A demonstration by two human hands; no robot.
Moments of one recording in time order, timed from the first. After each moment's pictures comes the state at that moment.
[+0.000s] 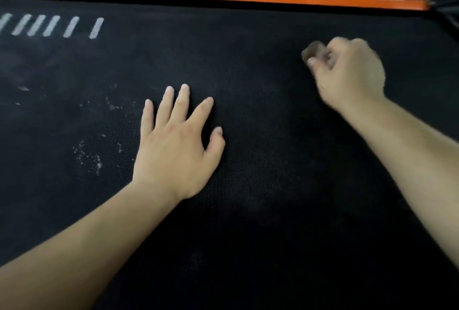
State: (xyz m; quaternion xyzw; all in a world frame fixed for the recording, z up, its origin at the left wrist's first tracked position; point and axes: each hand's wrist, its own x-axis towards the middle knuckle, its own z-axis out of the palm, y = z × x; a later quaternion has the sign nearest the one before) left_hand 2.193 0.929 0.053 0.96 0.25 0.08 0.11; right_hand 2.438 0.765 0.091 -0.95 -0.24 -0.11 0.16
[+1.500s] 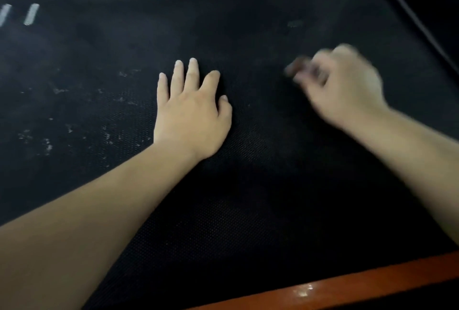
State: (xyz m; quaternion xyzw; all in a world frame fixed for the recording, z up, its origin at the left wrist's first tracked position) left_hand 2.239 0.858 0.059 0.97 0.19 0.06 0.15; right_hand 2.382 0.653 0.090 -0.94 -0.29 -0.12 0.09
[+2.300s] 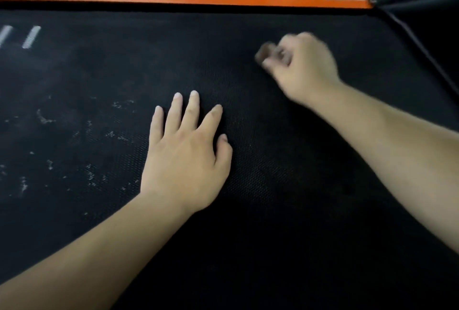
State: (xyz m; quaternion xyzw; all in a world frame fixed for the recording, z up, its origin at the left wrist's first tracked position) left_hand 2.240 0.857 0.057 0.97 0.20 0.07 0.14; right_hand 2.477 0.742 0.083 -0.93 -0.31 -0.07 0.17
